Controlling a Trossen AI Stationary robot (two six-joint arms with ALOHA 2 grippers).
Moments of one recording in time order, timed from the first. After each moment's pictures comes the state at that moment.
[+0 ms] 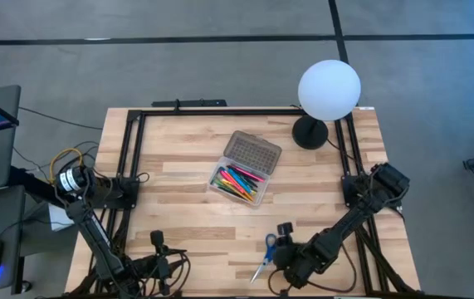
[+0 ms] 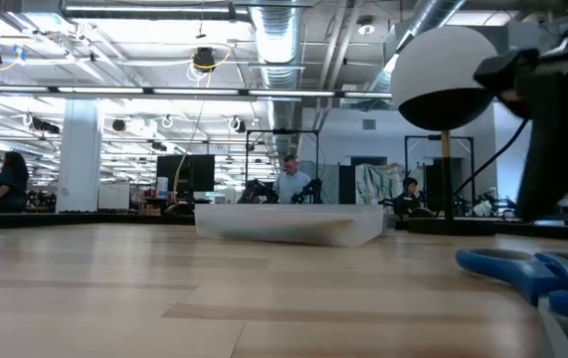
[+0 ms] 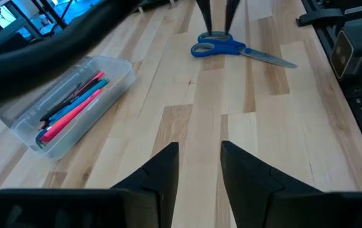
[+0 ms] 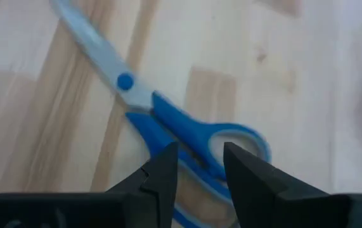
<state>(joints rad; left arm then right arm) -1.13 1.77 1.09 -0.66 -1.10 -1.00 0.79 1.89 1.12 -0.46 0.48 0.40</state>
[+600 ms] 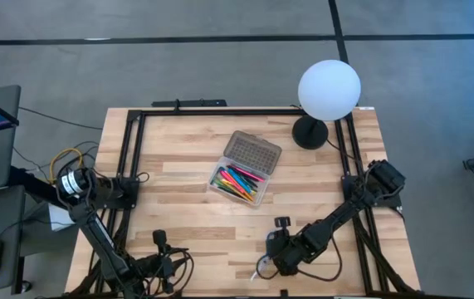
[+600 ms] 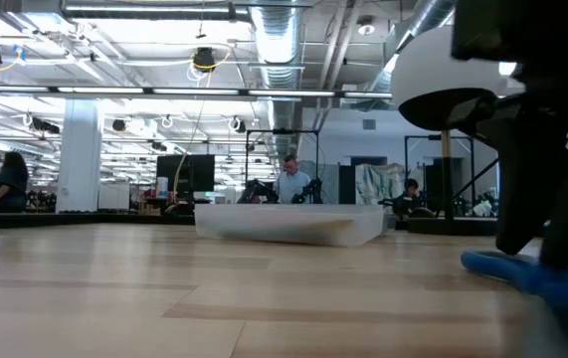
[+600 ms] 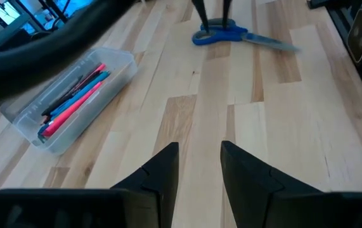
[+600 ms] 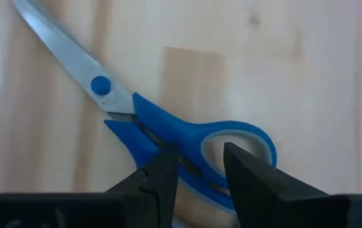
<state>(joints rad) -1.11 1.80 1.09 -0.66 -1.08 -1.00 0.68 1.90 1.13 -0.50 0.29 0.47</state>
